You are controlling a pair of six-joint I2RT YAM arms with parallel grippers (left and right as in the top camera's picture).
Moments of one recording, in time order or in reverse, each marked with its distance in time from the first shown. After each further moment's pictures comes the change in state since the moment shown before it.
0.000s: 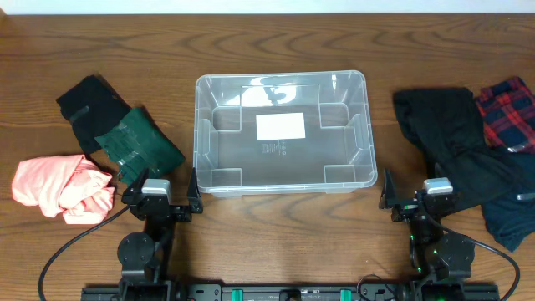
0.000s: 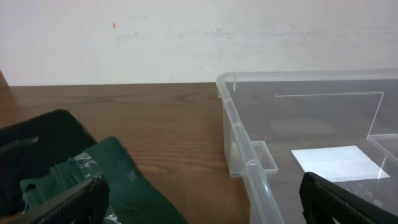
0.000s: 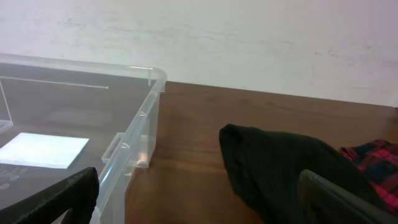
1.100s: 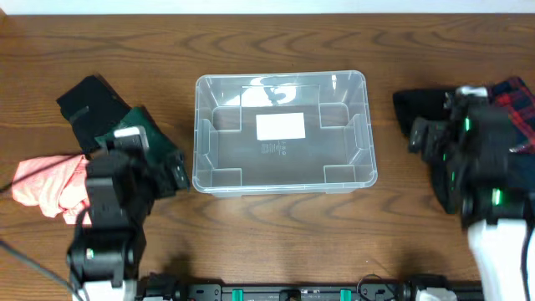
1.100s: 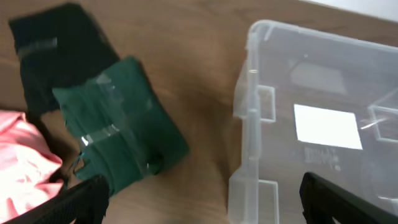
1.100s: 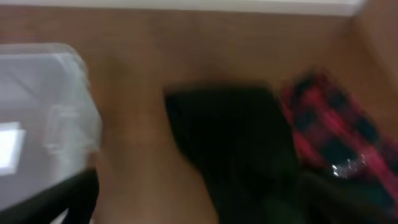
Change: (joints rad) left arm 0.038 0.755 0.790 -0.633 -0.035 -0.185; right arm -0.053 1.055 0.978 -0.582 0.214 0.033
